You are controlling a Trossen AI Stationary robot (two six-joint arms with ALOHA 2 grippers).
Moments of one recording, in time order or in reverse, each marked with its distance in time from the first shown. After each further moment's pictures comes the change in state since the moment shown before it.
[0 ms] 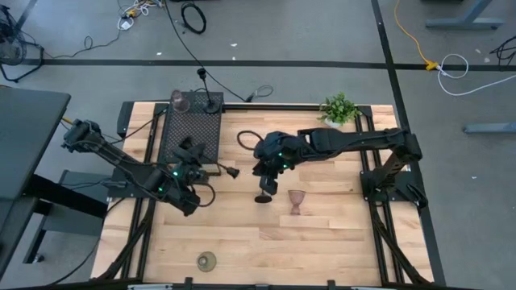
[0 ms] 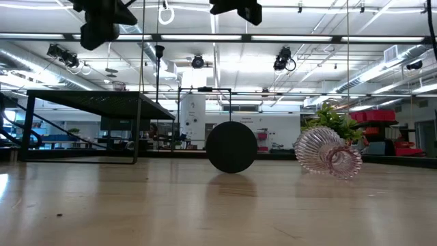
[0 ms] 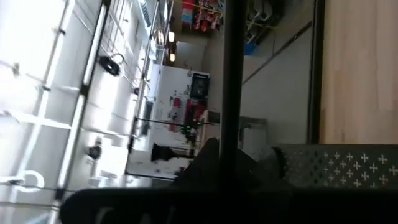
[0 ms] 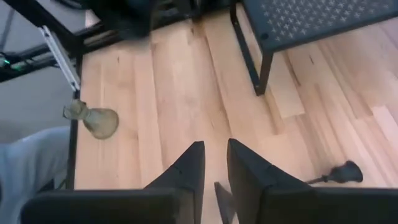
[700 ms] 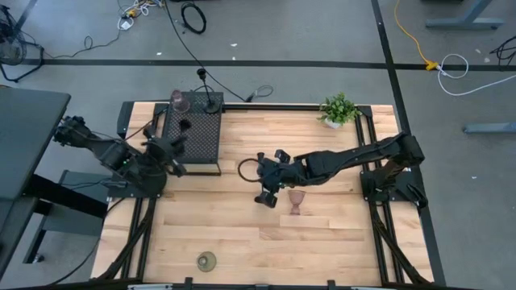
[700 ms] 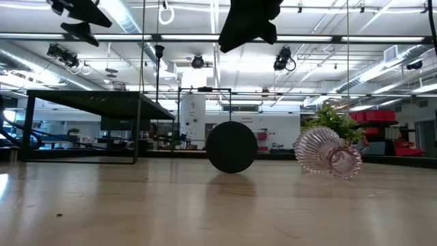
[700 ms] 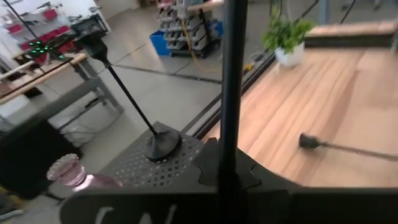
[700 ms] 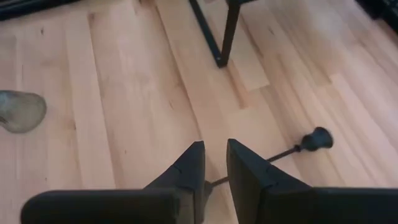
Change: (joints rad) left arm -0.015 -0.431 -0.004 -0.287 0.327 -0.872; right arm 0.116 -0.002 -0.237 0.131 0.307 0.078
